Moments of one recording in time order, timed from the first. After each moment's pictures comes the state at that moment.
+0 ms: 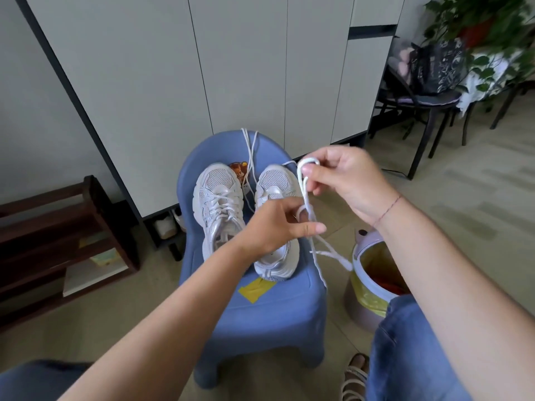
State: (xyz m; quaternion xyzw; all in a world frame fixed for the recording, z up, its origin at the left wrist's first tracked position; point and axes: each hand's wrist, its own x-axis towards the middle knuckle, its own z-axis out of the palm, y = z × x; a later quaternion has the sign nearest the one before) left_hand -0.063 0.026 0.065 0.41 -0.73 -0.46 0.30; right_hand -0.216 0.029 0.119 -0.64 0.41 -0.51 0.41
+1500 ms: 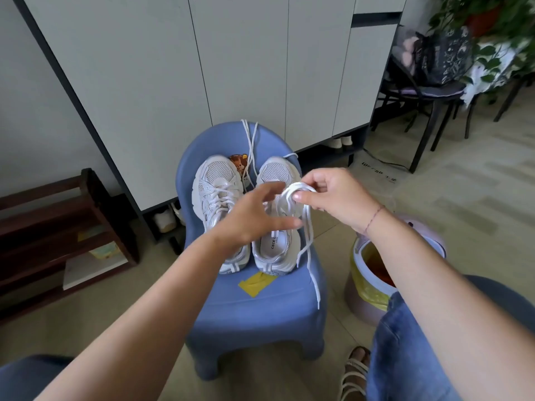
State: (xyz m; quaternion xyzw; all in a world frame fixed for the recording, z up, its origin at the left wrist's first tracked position) left_hand -0.032 0.010 0.056 0.46 -0.71 -0.43 0.30; right_hand -0.214 0.019 0.080 -0.68 0.49 -0.40 0.36
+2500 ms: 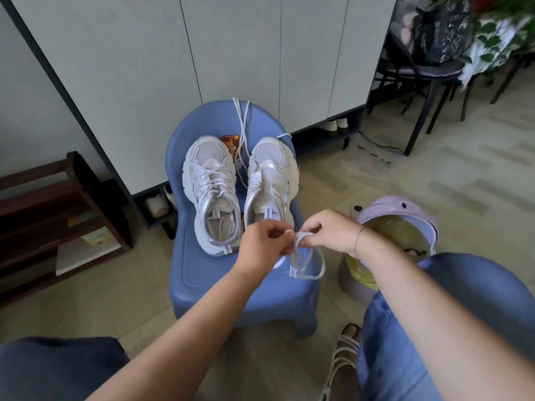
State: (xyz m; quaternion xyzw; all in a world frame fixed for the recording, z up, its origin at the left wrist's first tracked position) left_hand -0.068 0.053 -0.021 0.53 -0.54 -0.52 0.40; right_hand -0.231 0.035 -0.002 -0.68 0.59 -0.17 0.40
